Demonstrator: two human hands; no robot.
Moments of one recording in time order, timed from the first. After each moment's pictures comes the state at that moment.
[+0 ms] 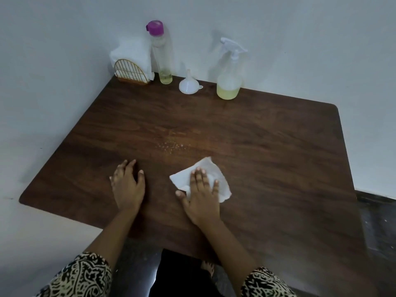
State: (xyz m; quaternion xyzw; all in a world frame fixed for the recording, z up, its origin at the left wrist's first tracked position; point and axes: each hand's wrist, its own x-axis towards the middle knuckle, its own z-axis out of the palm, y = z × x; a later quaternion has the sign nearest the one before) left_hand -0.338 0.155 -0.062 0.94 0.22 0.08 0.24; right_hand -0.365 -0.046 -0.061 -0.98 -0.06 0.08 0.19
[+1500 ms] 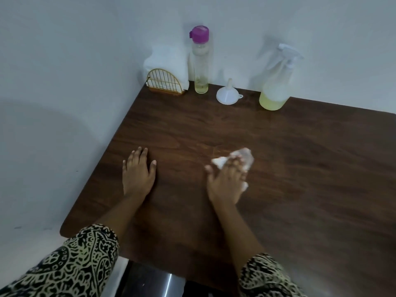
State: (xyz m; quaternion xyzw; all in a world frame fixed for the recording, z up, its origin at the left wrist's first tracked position) left_hand -0.231 0.291 -0.065 0.98 0.12 0.01 0.14; right_hand -0.247 0.067 -0.071 -0.97 0.17 0.03 0.19
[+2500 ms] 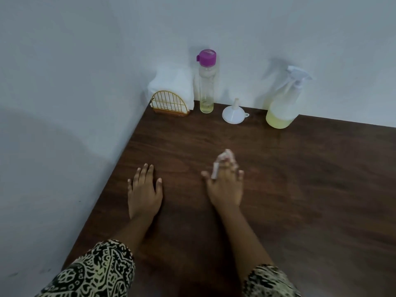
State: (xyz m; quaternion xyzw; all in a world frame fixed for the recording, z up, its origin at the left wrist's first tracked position) left_hand -0.204 0.300 -0.069 0.98 0.12 0.02 0.15; right_hand -0.184 0.092 -0.068 -0.99 0.09 0.03 0.14
